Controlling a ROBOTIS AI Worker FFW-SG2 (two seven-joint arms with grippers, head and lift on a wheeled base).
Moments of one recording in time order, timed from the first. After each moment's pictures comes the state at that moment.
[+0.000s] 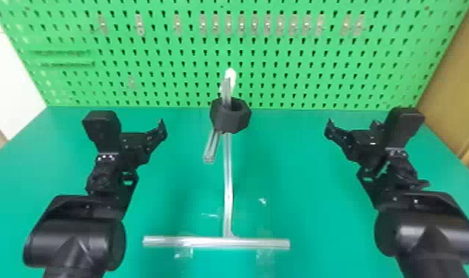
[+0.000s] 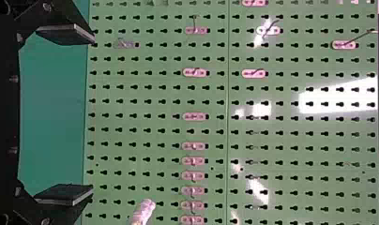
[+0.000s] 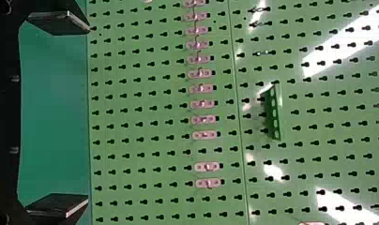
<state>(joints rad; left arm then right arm) -0.10 0.12 -0.01 -1.61 0.13 0.10 0.04 -0.24 -0.05 -0.03 -1.41 -0.15 0.07 0.09</state>
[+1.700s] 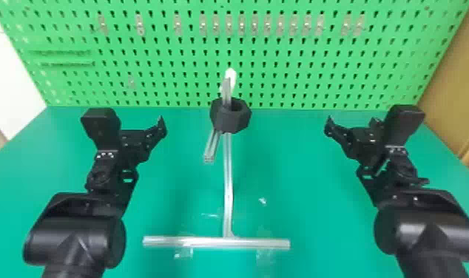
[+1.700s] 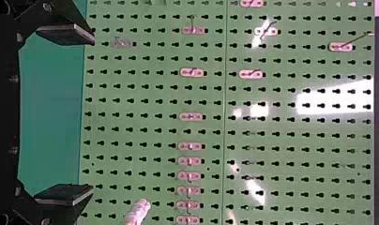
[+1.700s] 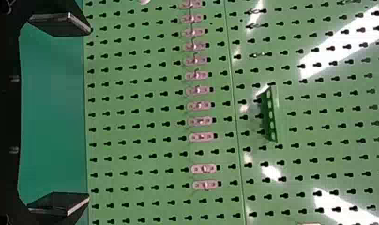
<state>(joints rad) -0.11 0.12 -0.01 -1.62 0.14 0.10 0.04 -0.25 -0.05 -0.03 -1.42 -0.15 0.07 0.09</state>
